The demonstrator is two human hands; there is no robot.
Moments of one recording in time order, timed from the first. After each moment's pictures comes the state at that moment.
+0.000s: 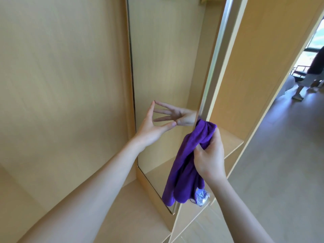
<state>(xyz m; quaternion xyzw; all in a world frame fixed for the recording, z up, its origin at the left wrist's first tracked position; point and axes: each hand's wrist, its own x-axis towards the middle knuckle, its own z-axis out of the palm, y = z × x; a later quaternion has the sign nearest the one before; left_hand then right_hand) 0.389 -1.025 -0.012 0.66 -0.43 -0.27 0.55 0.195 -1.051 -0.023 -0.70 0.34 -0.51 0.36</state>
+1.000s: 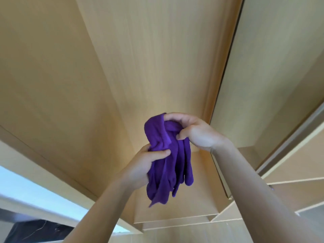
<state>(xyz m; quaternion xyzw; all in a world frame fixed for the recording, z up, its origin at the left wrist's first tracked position) 0.357 -0.770 -0.081 0.59 -0.07 -0.37 0.72 0.337 -0.961 -0.029 -0.71 -0.07 0.08 0.70</state>
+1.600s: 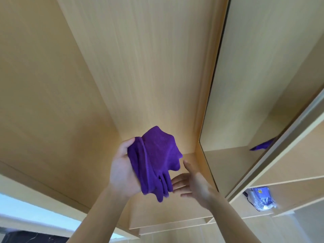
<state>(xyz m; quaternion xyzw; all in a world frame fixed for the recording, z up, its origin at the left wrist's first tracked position) 0.360 -0.777 -0.080 0.33 0.06 -0.42 0.84 0.278 -0.966 -0.173 -0.59 0.30 0.19 0.72</state>
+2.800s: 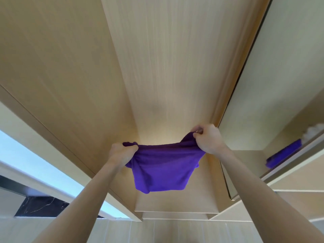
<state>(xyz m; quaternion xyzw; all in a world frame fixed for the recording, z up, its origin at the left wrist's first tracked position) 0.414 -0.704 -0.133 0.84 0.17 -0.15 0.49 0.364 -0.992 -0.120 -0.89 0.20 -0.03 0.42</state>
